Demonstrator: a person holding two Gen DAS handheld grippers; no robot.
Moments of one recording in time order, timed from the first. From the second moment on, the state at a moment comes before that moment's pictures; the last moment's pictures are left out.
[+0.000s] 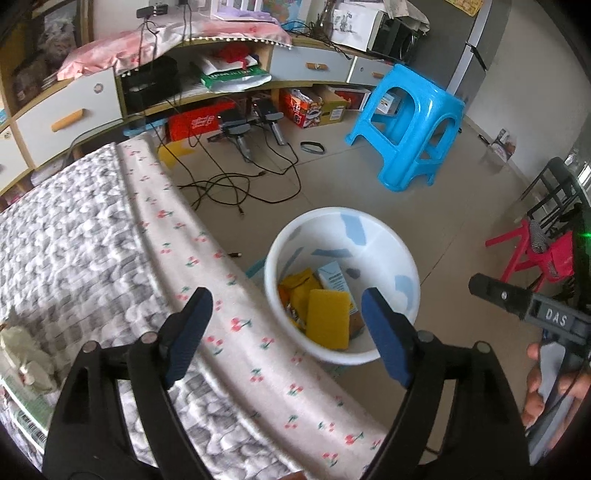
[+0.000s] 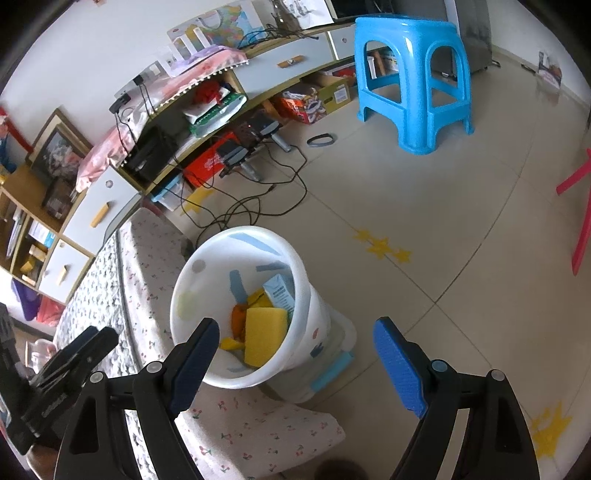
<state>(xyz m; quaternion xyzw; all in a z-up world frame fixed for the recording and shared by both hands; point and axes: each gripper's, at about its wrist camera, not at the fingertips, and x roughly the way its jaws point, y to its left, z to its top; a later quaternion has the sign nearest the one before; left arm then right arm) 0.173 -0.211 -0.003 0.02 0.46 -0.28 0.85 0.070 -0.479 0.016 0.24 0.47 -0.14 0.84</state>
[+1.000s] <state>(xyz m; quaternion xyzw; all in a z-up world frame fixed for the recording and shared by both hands) 0.146 0.030 -0.033 -0.09 0.52 -0.07 0.85 0.098 -0.338 0.025 0.17 0.49 -0.06 0.85</state>
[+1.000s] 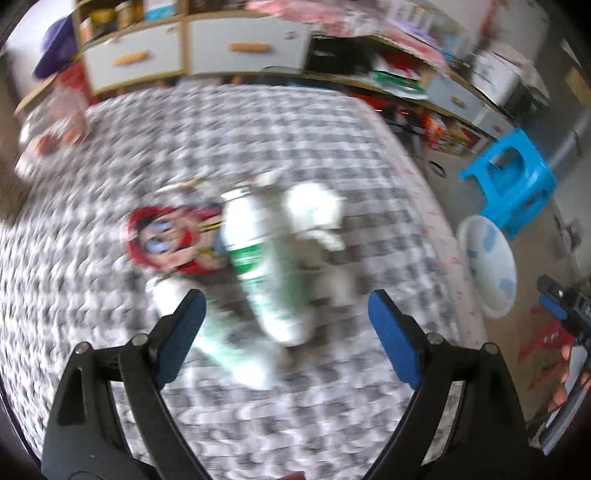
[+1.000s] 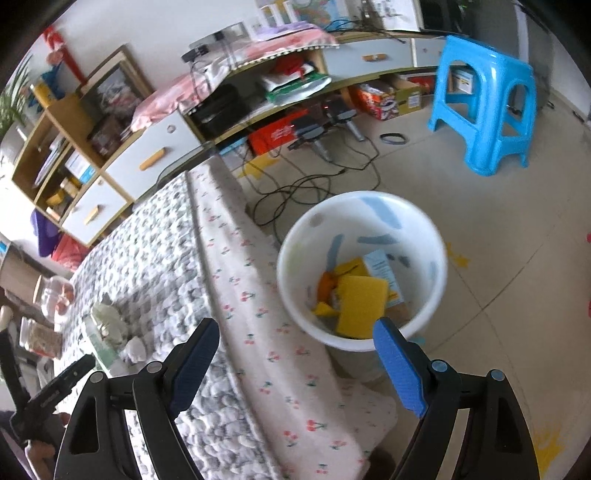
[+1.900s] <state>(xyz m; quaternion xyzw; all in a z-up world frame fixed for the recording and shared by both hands) 0.139 0.102 -0.079 -0.21 0.56 -0.05 0.80 0.143 -0.175 -0.008 0.08 0.55 0.04 0.83</state>
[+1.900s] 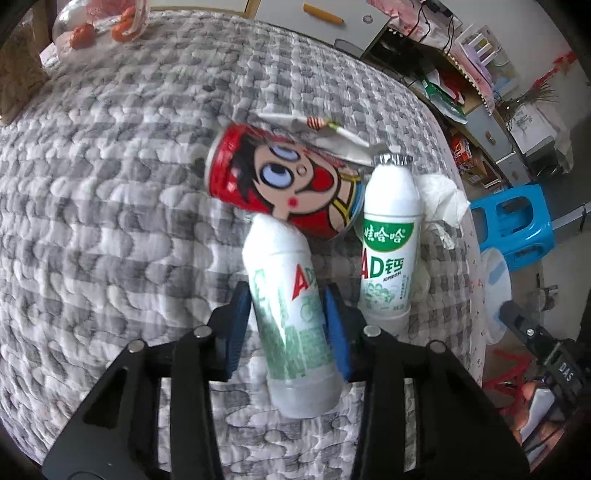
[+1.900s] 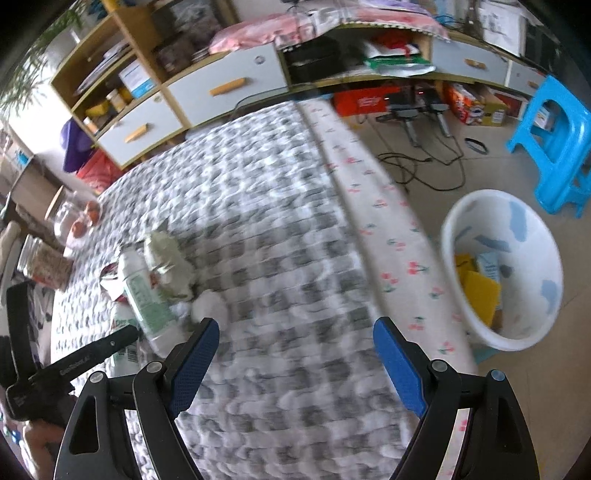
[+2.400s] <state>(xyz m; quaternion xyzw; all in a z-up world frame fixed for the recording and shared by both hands) 0.128 0.137 -0.053 -0.14 0.51 -0.02 0.85 0.160 -0.074 -0.035 0.03 0.57 0.13 0.81</state>
